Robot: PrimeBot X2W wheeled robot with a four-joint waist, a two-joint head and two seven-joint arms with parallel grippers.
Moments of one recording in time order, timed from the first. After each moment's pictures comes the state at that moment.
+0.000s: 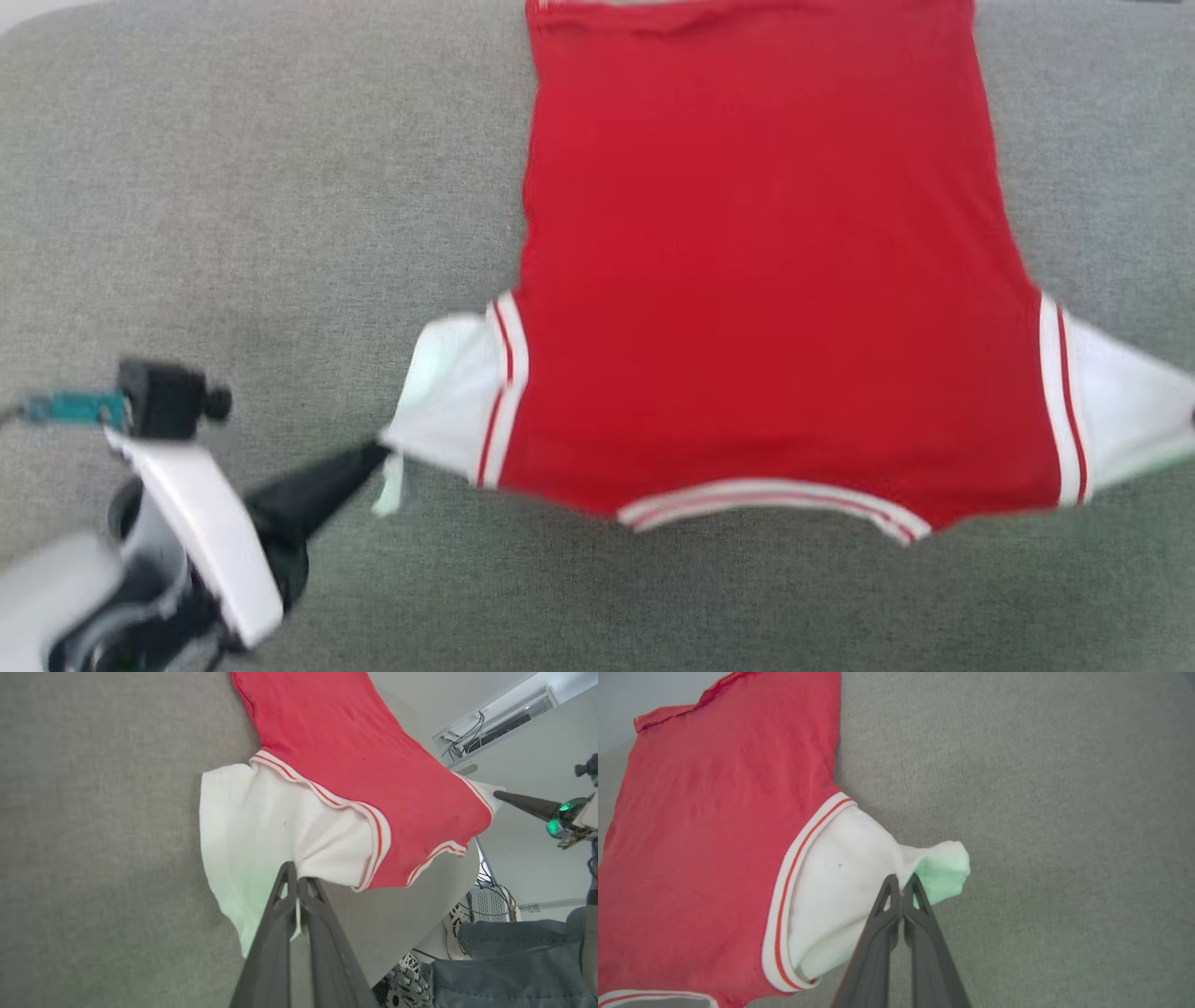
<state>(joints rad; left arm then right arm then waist) -0.59 1.02 -1.03 -0.08 -1.54 -0.13 0.00 -0.18 -0.08 -0.52 -0.38 0.42 0.13 1.10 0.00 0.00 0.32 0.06</state>
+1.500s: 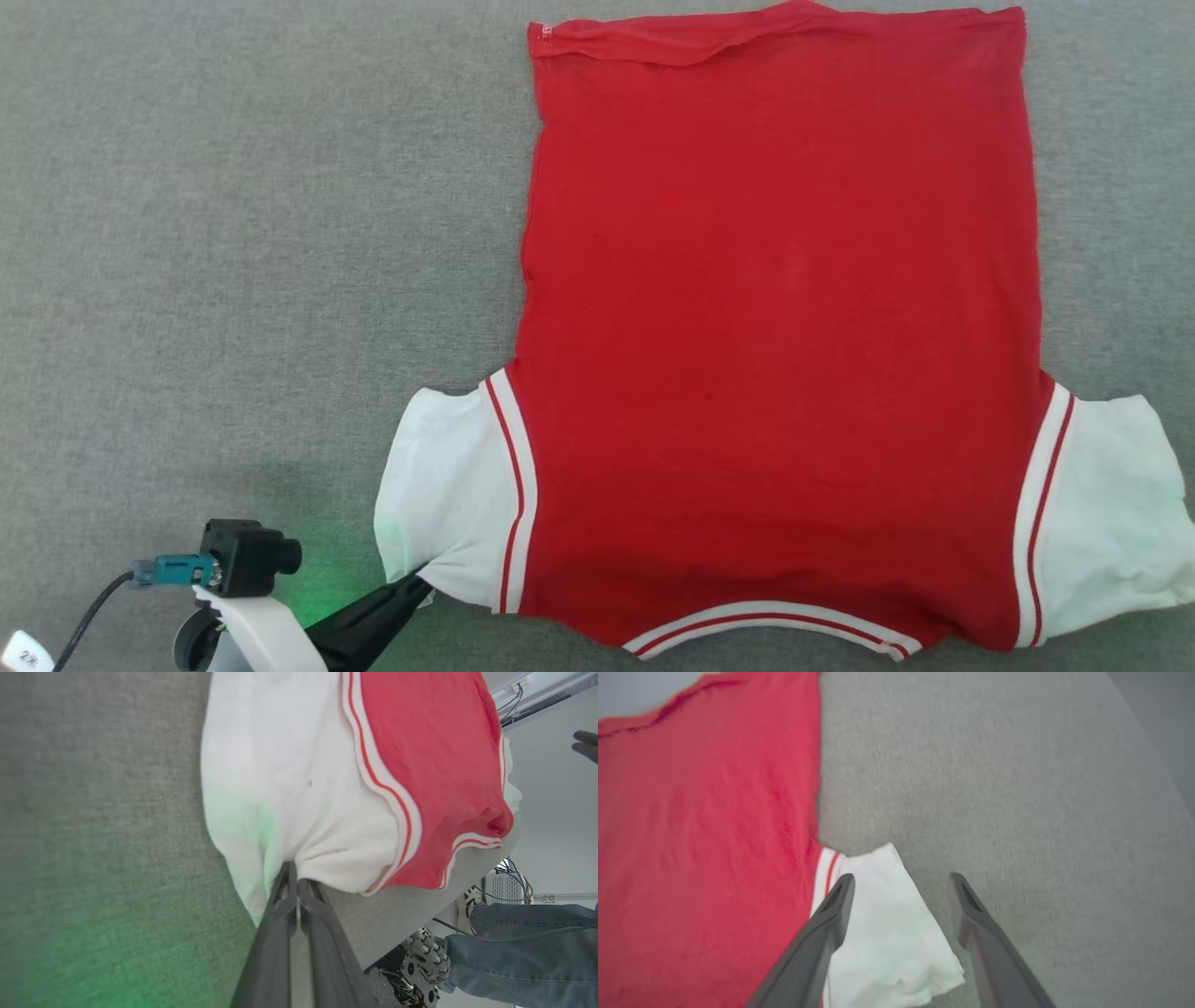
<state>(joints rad) -0.47 0.90 -1.27 0.09 -1.41 -0.13 -0.26 0.06 -0.05 -0.51 -0.53 0.39 0.13 0.93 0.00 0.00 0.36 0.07</state>
